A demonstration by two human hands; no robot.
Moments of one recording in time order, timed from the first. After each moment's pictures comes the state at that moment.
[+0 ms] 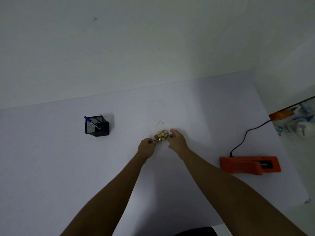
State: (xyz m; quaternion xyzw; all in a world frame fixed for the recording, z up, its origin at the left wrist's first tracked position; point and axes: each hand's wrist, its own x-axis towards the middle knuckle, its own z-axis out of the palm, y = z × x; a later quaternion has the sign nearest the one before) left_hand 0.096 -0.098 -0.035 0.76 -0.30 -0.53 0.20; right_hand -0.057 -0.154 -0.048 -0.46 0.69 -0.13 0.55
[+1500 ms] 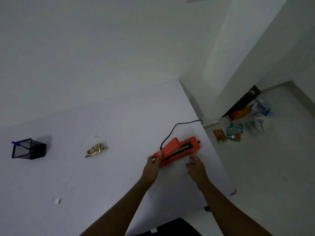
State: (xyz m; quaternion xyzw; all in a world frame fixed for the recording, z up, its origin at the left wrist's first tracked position) left_hand -0.269 -0.091 0.059 0.71 -0.30 -0.60 0.22; right_hand -0.469 -0.099 -0.027 -0.32 0.73 -0.25 0.56
